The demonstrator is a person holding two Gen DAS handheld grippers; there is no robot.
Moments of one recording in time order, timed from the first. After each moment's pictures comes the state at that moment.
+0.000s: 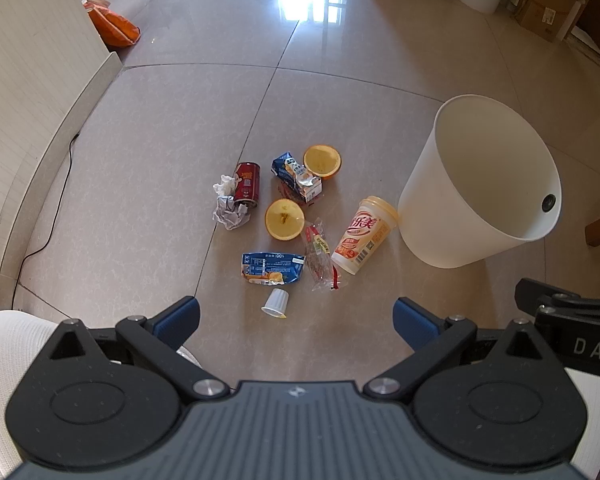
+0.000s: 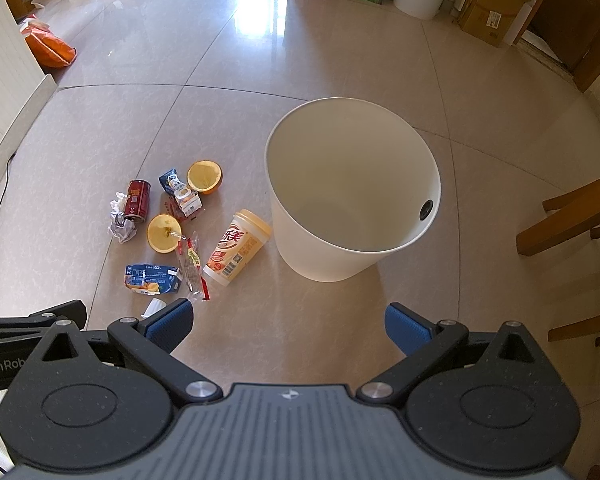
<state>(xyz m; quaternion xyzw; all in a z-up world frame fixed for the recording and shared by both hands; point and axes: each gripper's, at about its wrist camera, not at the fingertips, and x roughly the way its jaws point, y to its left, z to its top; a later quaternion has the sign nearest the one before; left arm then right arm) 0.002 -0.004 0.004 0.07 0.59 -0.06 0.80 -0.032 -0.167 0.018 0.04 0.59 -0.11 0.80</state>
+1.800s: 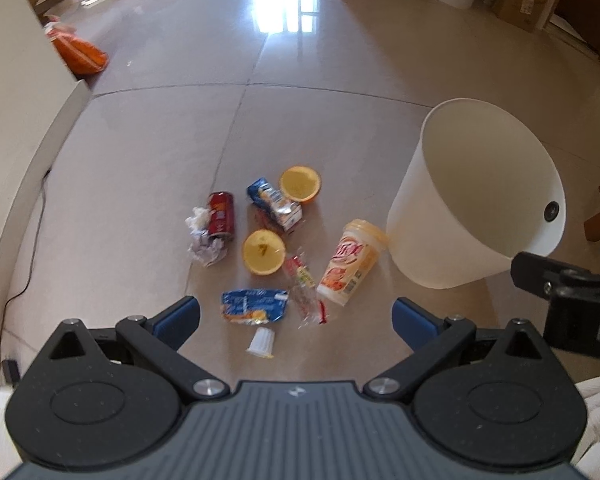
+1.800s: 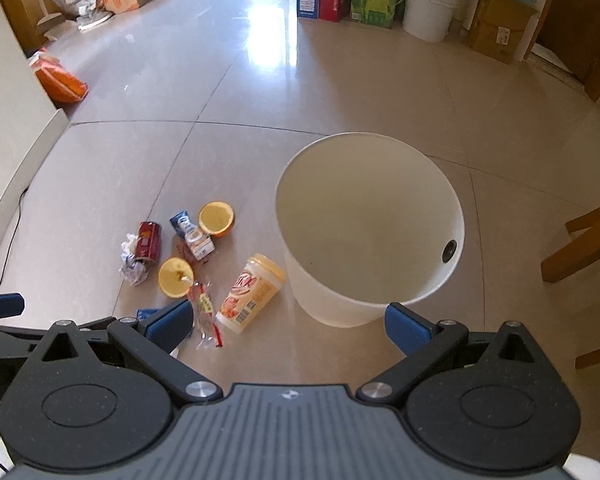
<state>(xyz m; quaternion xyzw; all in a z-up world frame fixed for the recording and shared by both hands) 0.045 -0.031 -0.028 0.09 0.57 -0.11 0.81 -0.002 -0.190 -0.003 0.07 0.54 -0.09 0.84</state>
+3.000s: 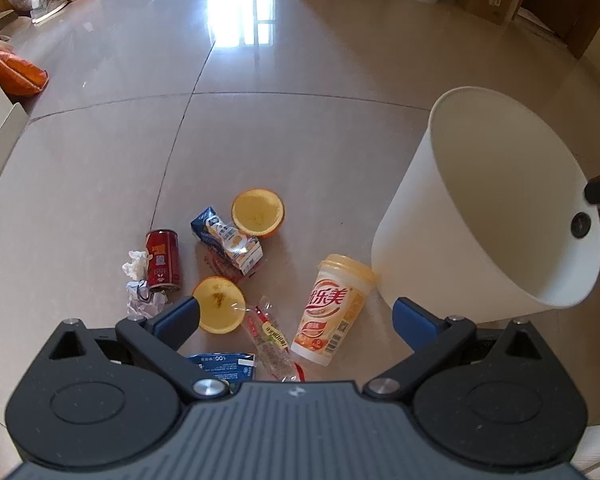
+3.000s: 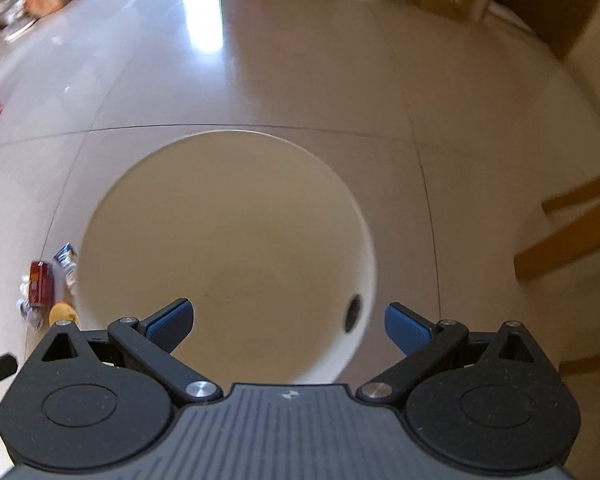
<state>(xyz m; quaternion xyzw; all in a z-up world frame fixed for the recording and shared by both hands) 0.113 -0.060 -0.122 0.09 0.55 -0.17 0.82 0.068 -0.347 -0.090 0.09 0.57 -0.17 0.80</state>
